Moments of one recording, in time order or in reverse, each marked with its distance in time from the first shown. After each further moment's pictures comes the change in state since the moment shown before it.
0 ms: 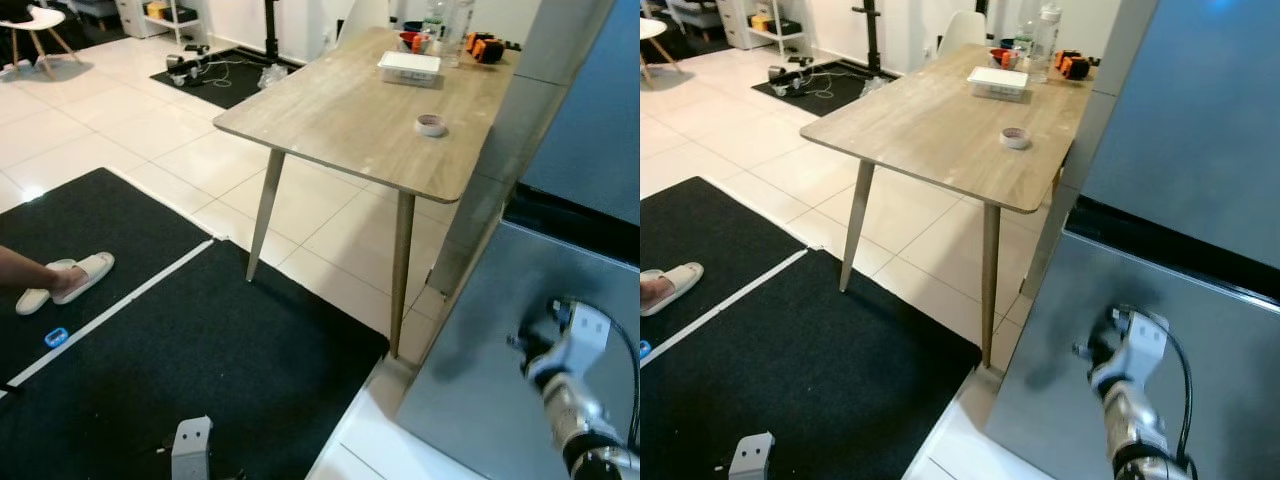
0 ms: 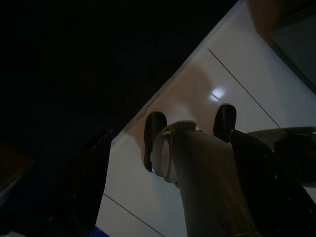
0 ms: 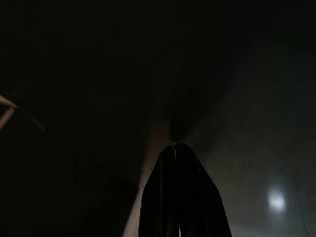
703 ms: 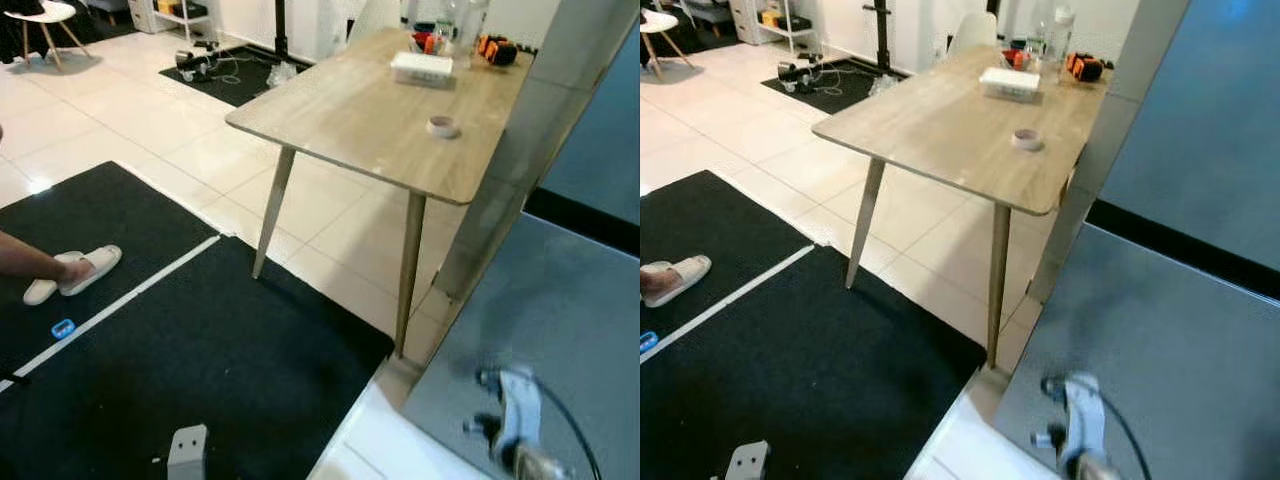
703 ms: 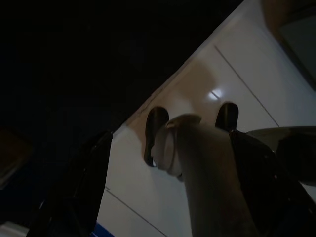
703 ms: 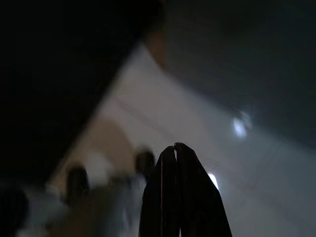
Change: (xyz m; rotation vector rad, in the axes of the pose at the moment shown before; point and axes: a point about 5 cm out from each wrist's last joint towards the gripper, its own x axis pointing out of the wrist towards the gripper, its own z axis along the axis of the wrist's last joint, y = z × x) left arm -0.001 0.001 -0.003 -0.011 -0.004 0.005; right arm -0.114 -0.029 -0.158 -0.232 0.723 0.000
